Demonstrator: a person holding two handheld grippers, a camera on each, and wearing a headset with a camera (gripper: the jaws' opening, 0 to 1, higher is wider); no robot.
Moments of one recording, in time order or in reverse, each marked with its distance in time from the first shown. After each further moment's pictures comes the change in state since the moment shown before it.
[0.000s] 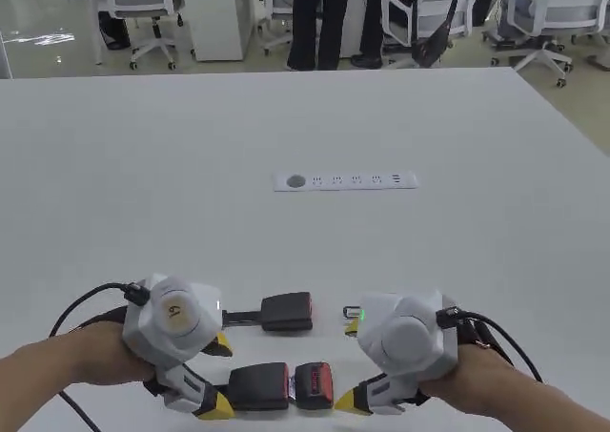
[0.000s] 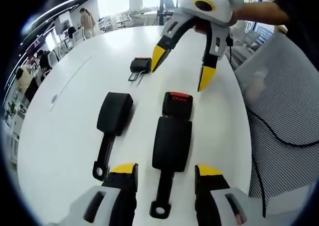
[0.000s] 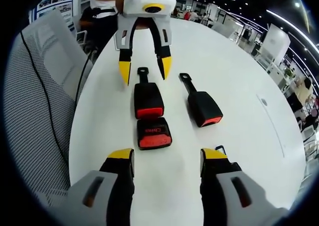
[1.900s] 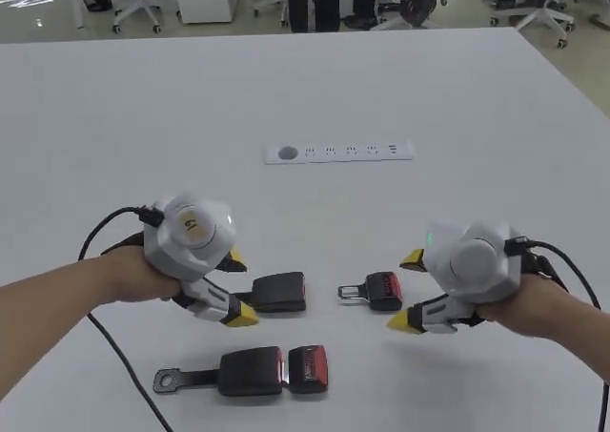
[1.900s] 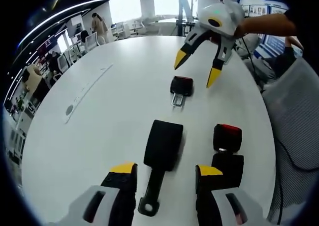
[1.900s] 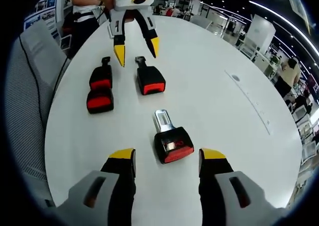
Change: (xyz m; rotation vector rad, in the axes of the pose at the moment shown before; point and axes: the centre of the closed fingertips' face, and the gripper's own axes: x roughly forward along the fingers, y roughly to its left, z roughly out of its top) left arm 0.018 0.083 0.054 -0.026 -0.072 0.075; right arm -0.024 -0.096 -0.065 0.095 0.024 -0.091
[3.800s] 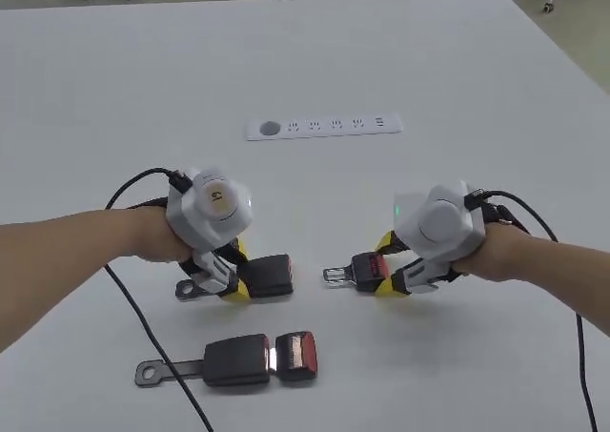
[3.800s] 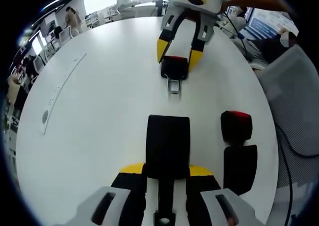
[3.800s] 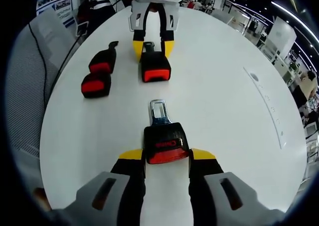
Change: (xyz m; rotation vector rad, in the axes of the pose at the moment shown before) left arm 0.039 0.008 -0.012 0.116 0.158 -0.166; right arm 0.031 -0.010 -0.009 -0.114 0.075 0.142
